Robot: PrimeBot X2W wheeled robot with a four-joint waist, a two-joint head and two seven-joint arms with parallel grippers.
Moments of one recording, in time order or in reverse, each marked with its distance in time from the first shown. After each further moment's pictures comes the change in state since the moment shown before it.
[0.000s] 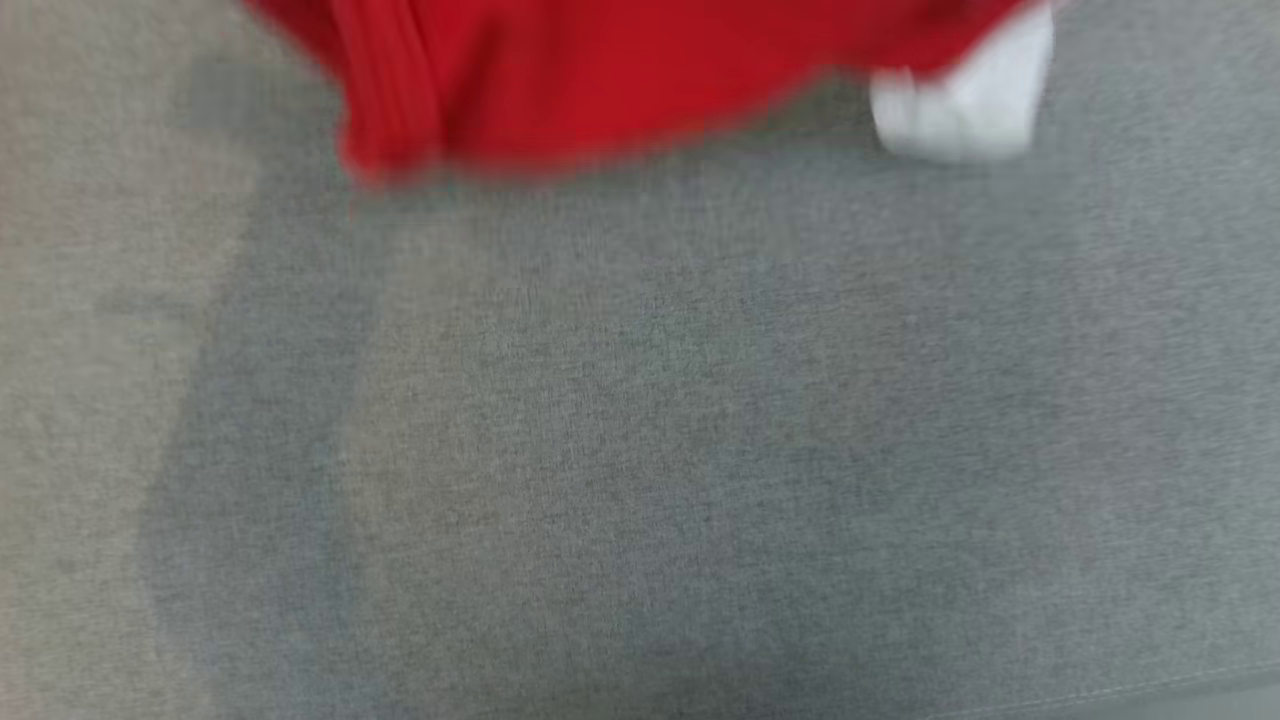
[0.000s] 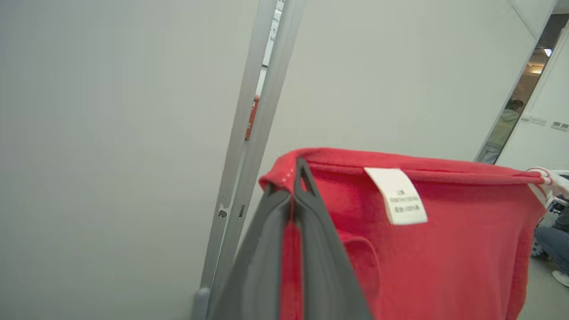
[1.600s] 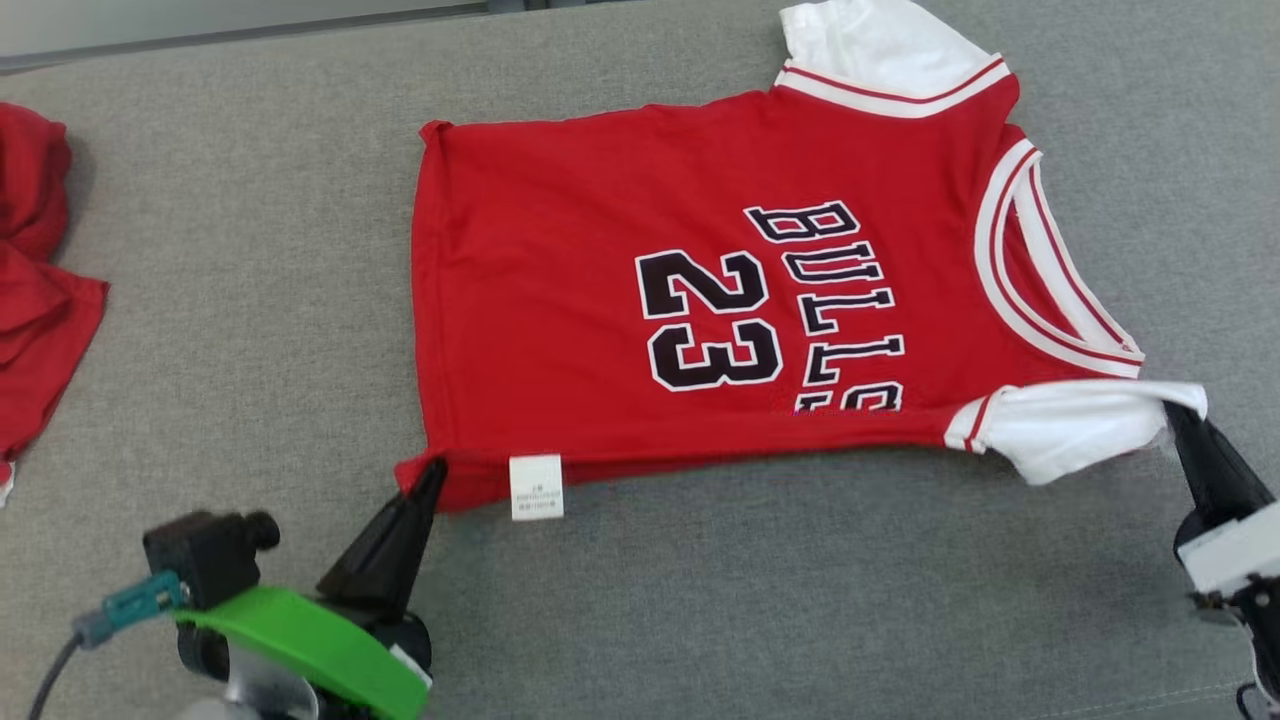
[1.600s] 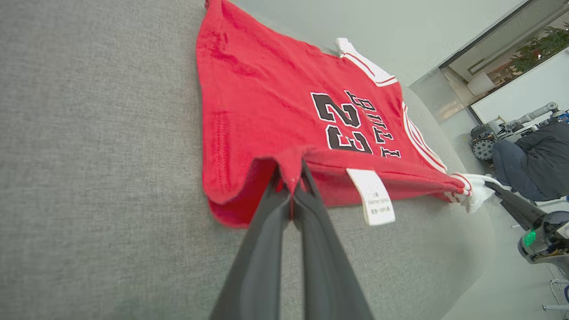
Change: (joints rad) left arm 1.291 0.162 -0.409 -0.329 -0.151 0.091 -0.502; right arm 1.481 -0.011 0.150 -0.124 0.489 -0.001 -0.452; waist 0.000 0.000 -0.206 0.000
